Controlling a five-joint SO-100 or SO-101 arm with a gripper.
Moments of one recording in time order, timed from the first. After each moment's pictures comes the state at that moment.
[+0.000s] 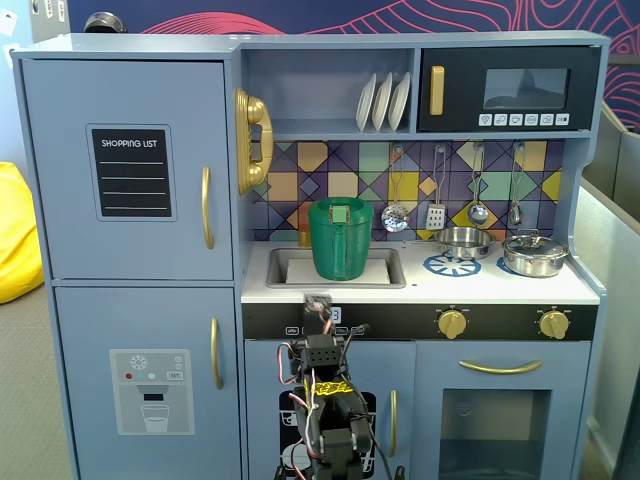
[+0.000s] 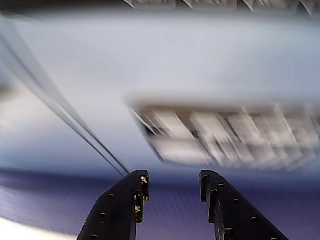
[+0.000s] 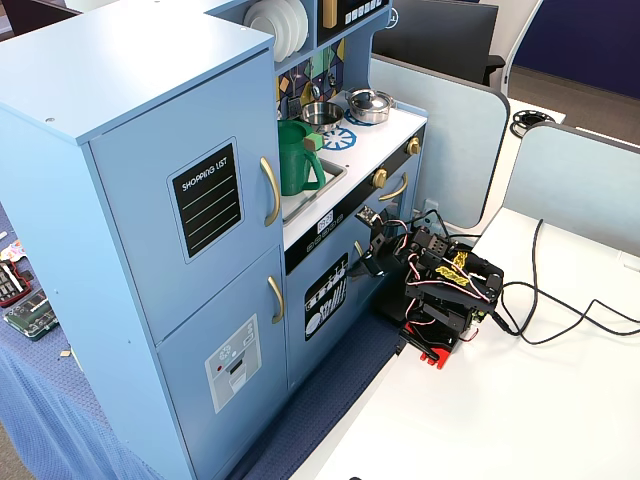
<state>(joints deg) -7.9 182.1 168.8 60.8 -84.7</state>
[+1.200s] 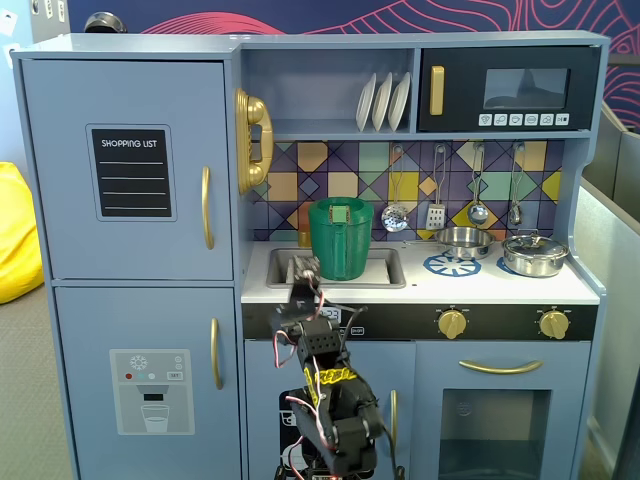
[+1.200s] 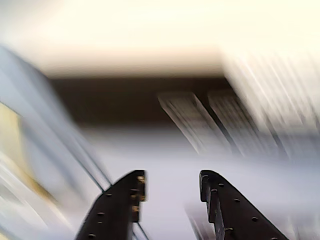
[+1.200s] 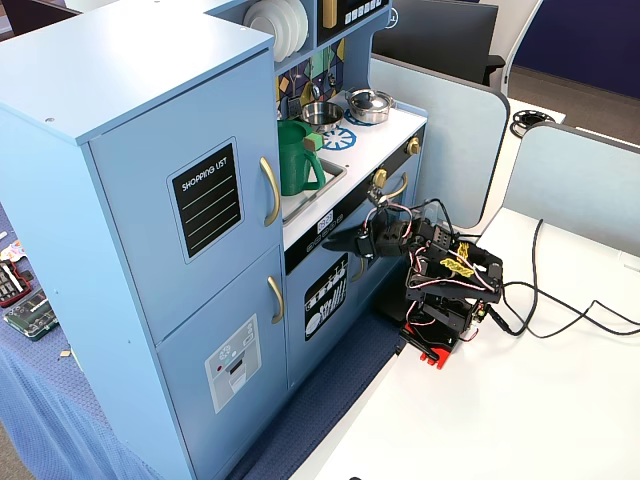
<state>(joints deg) -21.3 175.6 154.1 36.7 -84.2</state>
